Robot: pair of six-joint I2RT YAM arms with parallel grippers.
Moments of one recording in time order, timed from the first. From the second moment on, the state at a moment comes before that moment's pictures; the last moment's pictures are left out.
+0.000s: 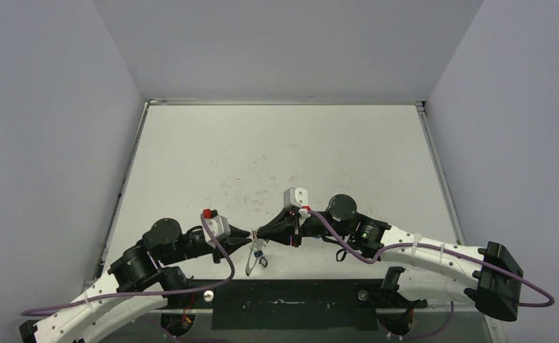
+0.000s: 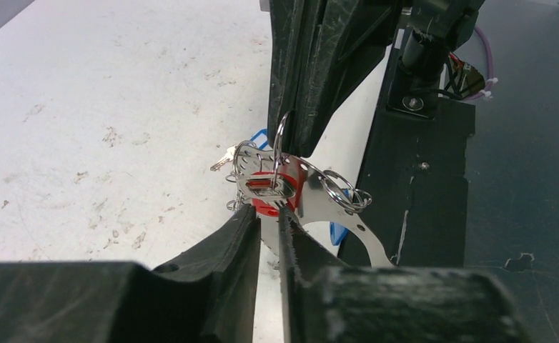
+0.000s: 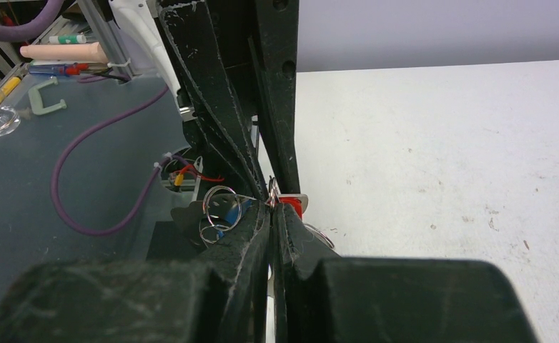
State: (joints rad) left arm -0.94 0.36 0.54 -0.36 0.29 0.04; right arm 1.08 1.07 0.65 0.41 -0.53 0.06
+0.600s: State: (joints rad) left arm -0.94 0.27 0.54 -0.25 0.28 0.01; right arm 1.08 1.07 0.65 0.41 -0.52 0.06
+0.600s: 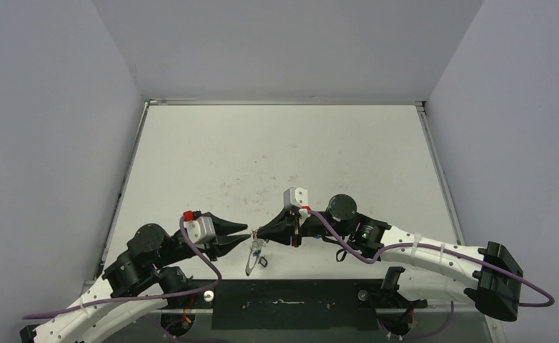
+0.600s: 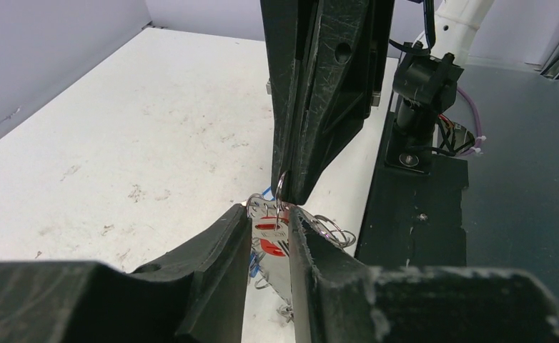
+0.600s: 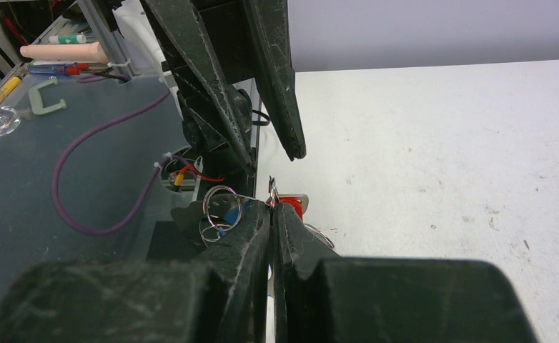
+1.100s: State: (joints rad) left arm -0.94 0.33 0.53 -0.24 0.30 0.01; right arm 1.08 1.07 0.65 0.40 -0.52 0.06
